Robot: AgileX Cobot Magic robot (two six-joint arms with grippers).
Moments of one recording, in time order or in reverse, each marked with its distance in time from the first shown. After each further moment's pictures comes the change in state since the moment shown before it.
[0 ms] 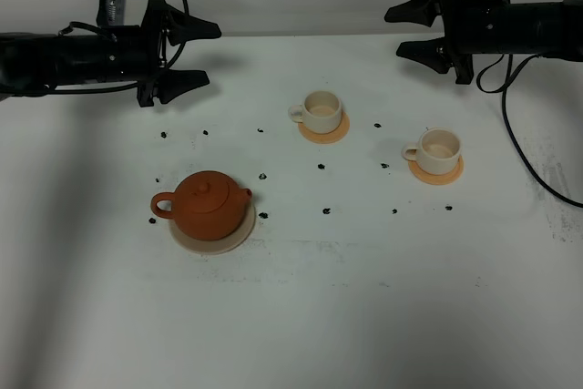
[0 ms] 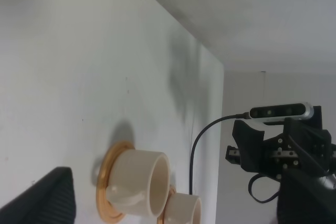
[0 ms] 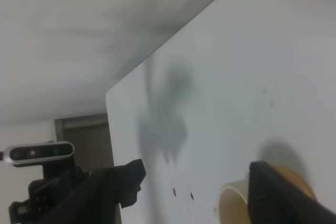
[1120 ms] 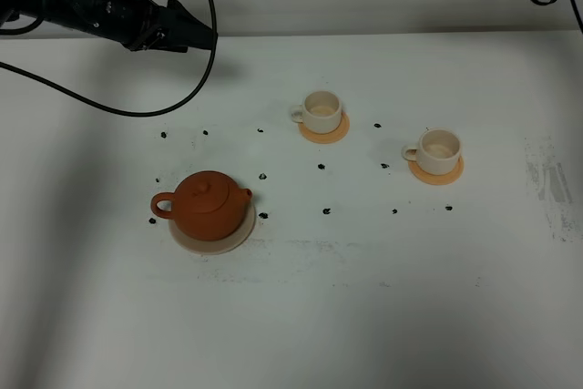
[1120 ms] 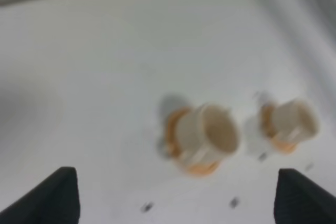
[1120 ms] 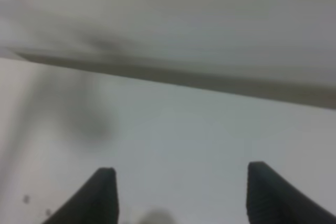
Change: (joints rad) left arm -0.022 -0.009 -0.373 0.557 0.146 0.210; right arm 0.000 0.000 -0.436 -0.540 0.015 -0.088
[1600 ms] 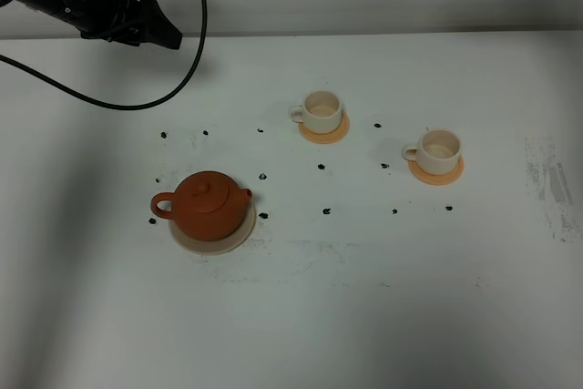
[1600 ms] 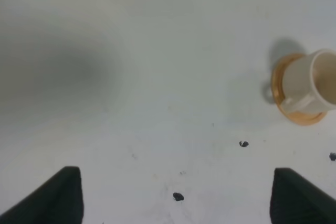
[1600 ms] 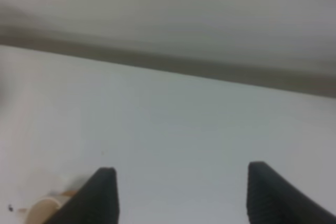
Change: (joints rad) left arm -0.007 -0.158 0.098 0.297 -0.100 -0.152; right arm 0.000 -0.101 -0.036 -0.333 0.077 0.180
